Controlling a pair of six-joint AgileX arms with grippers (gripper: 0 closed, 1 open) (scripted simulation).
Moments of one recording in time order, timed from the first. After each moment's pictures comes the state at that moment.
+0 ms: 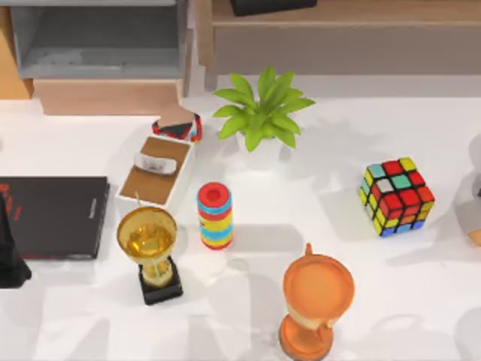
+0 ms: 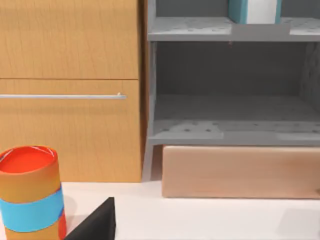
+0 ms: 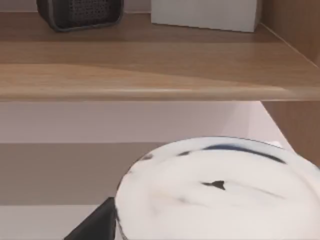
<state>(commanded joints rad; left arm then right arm) 0.00 0.00 0.00 0.00 0.00 0.00 -0.54 1.73 0.56 1.09 -0.48 -0.04</state>
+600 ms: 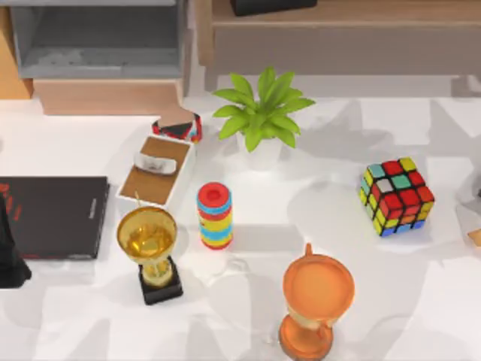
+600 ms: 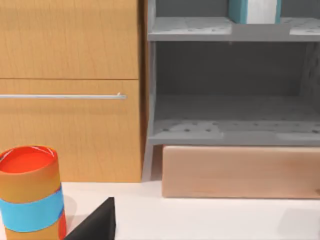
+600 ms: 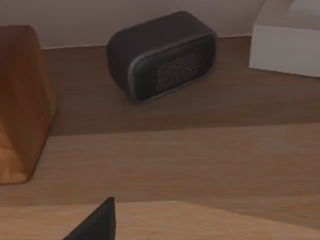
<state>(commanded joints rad) 0.00 0.00 0.00 0.00 0.00 0.00 -0.25 1.79 1.17 0.34 -0.26 0.02</state>
